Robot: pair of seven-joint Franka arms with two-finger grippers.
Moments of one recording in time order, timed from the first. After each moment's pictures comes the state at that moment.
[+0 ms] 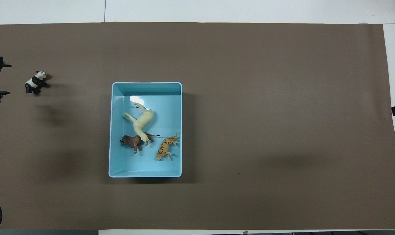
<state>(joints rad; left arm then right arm) 0.27 0.27 -0.01 -1.88 -0.03 2.53 -0.99 -0.02 -0.04 -0.15 -1.60 -0.02 1.50 -0.21</state>
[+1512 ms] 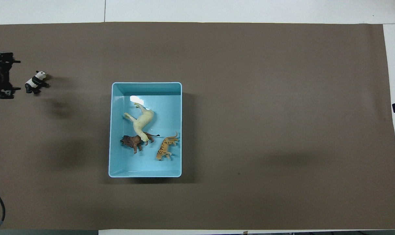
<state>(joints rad) 0.17 0.39 -0.01 -1.81 0.10 2.56 -1.19 -0.01 -0.04 -0.15 -1.61 -0.03 1.54 -0.21</state>
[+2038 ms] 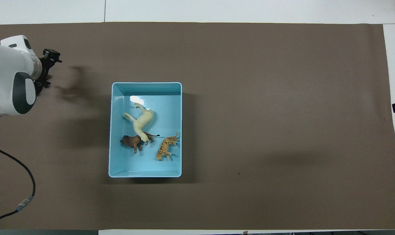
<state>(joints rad) 0.08 0.50 0.01 -1.71 0.15 2.47 -1.01 -0.01 -0.04 -0.15 -1.61 -0.03 1.54 -0.21</state>
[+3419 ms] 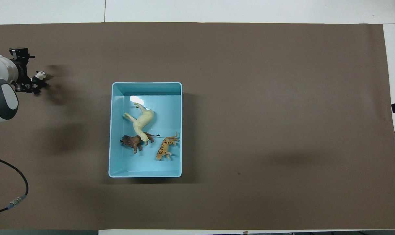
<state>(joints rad) 0.18 0.51 0.01 -1.76 0.05 2.68 -1.33 -0.01 -0.04 -0.15 -1.61 -0.03 1.54 -0.21</state>
